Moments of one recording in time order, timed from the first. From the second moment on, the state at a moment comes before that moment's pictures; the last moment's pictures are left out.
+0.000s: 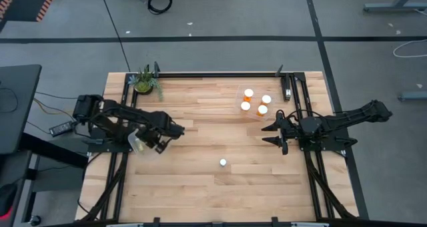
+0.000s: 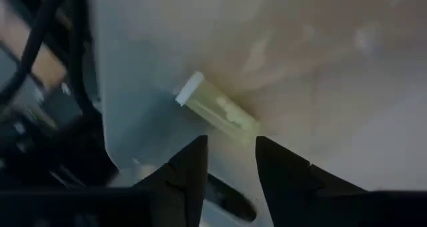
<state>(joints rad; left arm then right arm) -0.03 1.57 0.88 -1.36 0.07 -1.05 0.22 0.28 0.01 0.05 0.23 0.29</state>
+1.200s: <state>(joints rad) -0.03 1.57 0.75 -1.05 0.15 -1.49 0.22 0.28 0.01 0.05 0.23 0.29</state>
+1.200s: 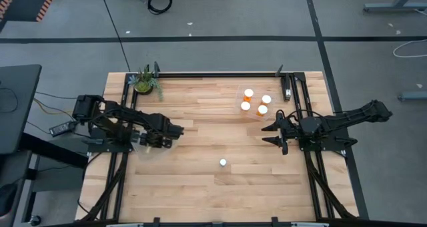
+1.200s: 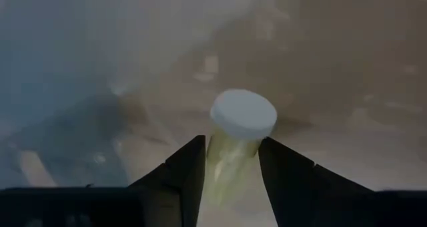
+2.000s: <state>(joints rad) -0.14 1.57 0.76 -1.01 0.05 -1.41 0.22 0.28 0.01 0.05 0.23 0.29</state>
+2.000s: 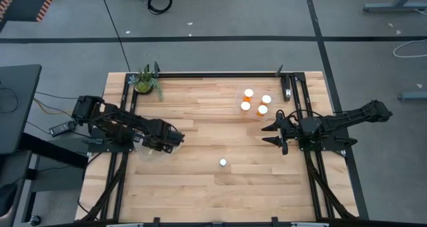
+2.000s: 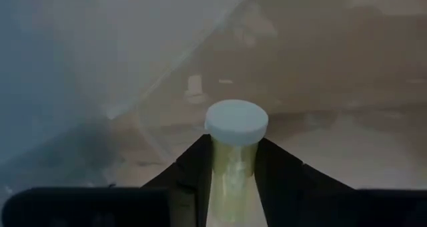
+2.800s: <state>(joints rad) -0.28 1.57 0.96 -1.10 -0.28 -1.07 0.22 0.28 0.01 0.05 0.23 0.29</state>
